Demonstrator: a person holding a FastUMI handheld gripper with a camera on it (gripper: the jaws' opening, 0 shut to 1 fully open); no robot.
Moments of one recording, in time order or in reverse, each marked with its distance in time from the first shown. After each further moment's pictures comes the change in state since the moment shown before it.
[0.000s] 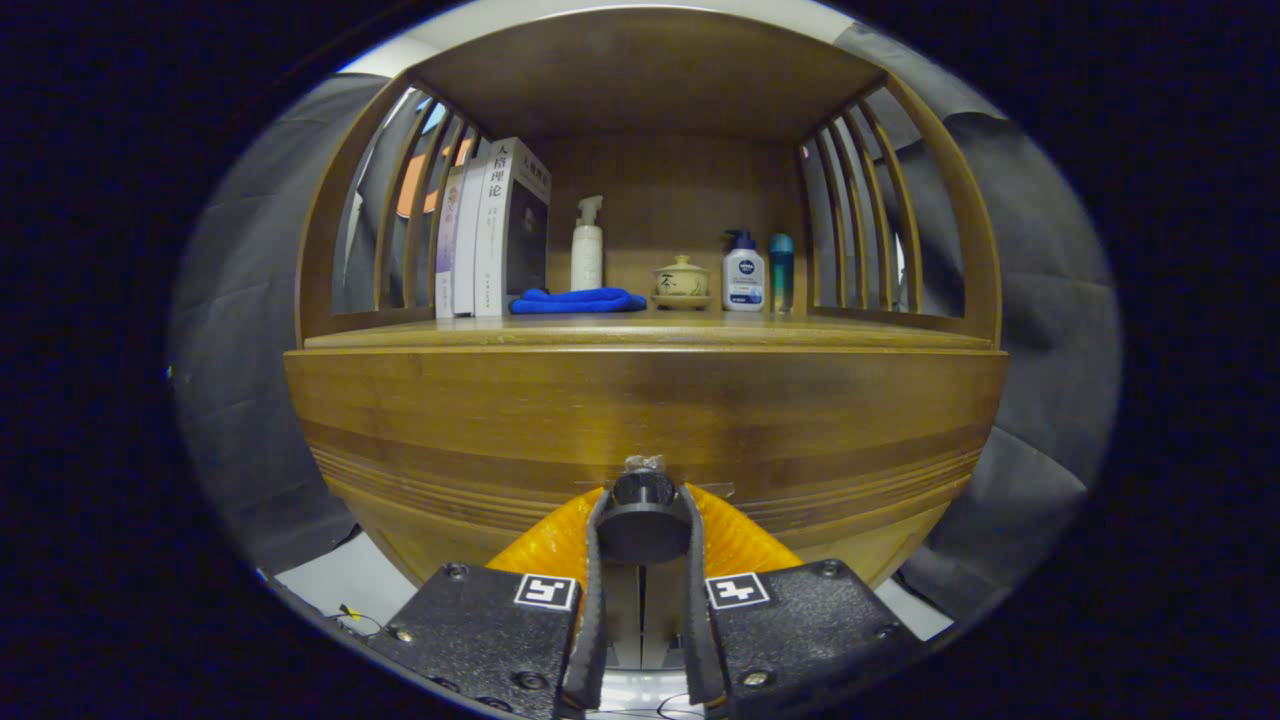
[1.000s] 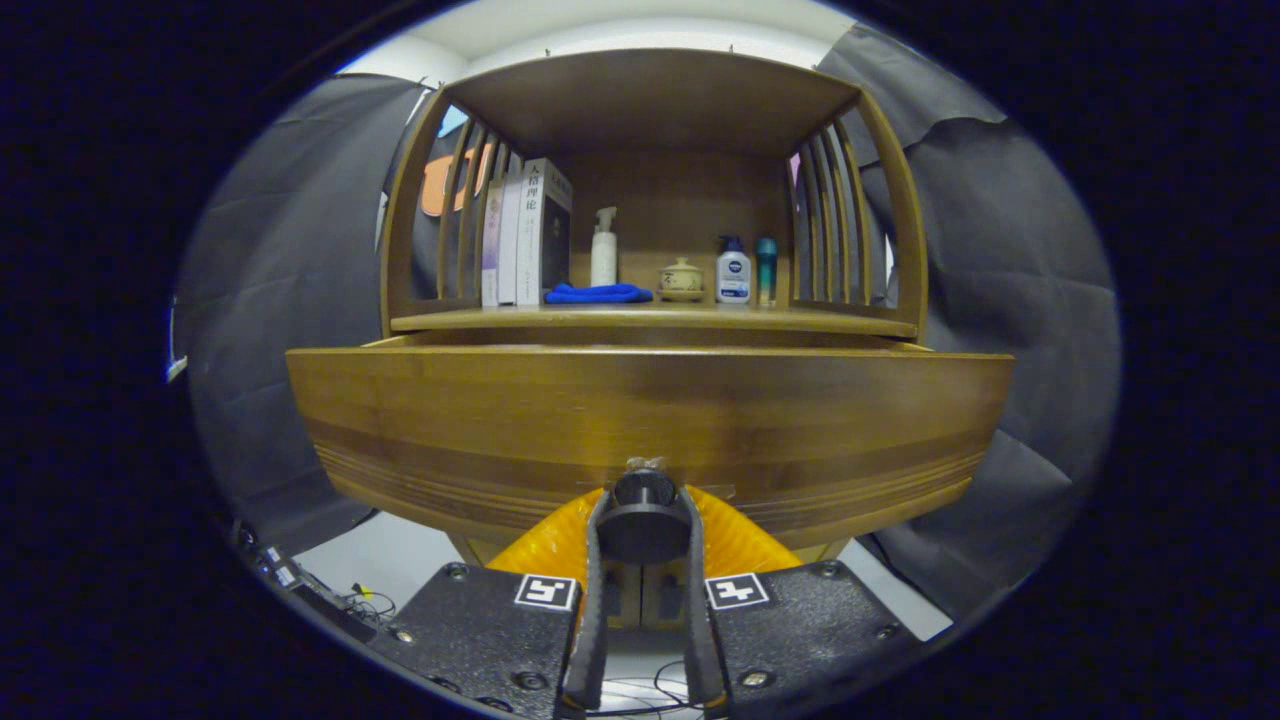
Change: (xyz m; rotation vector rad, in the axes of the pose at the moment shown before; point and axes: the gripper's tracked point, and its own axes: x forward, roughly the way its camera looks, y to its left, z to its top) arm -0.112 -0.004 -0.030 0.001 0.043 0.025
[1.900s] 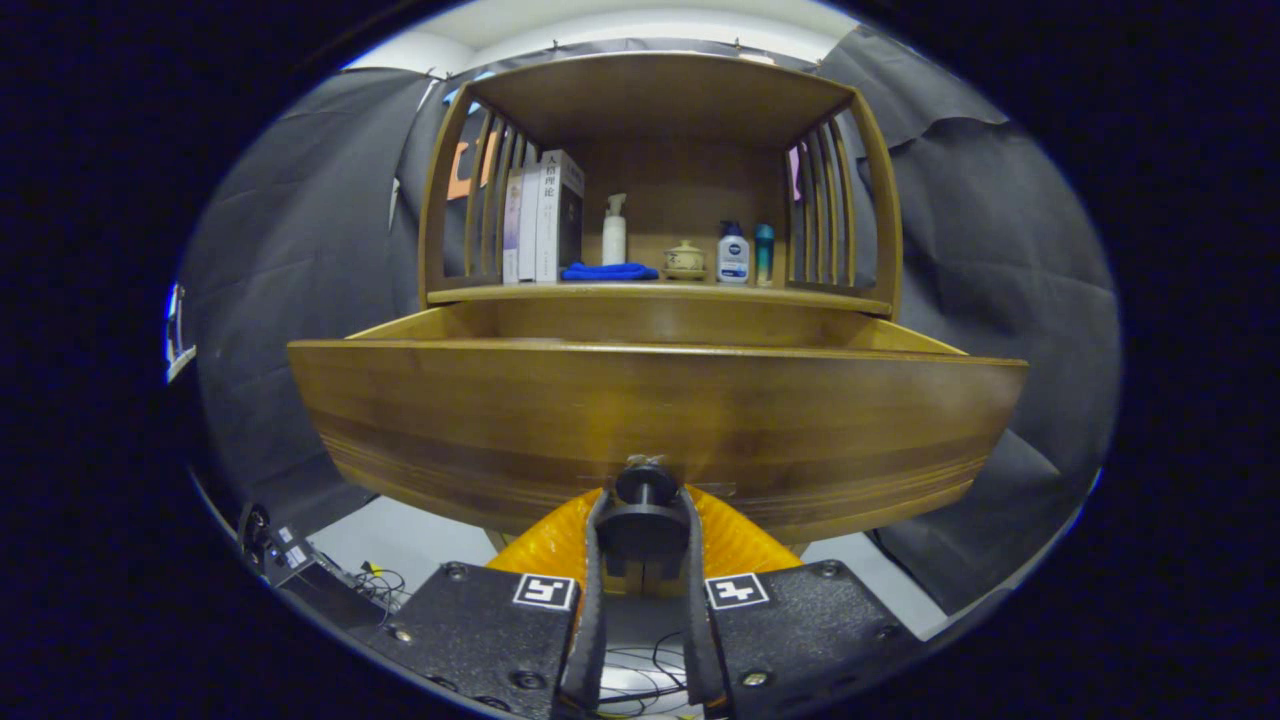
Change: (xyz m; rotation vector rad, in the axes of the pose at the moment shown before) arm -0.050 0.004 -0.023 -0.018 0.071 0.006
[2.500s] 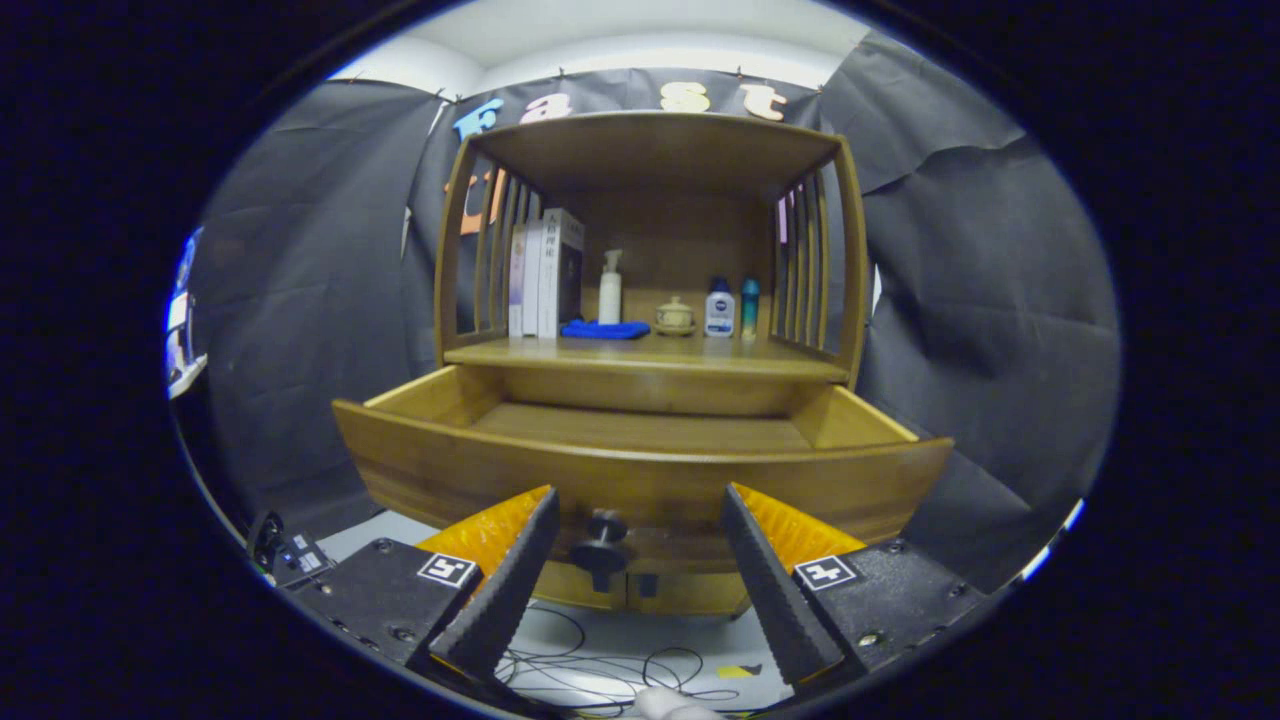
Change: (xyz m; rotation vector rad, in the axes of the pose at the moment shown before) arm -0.069 -0.035 0.081 -0.015 -0.113 0.032
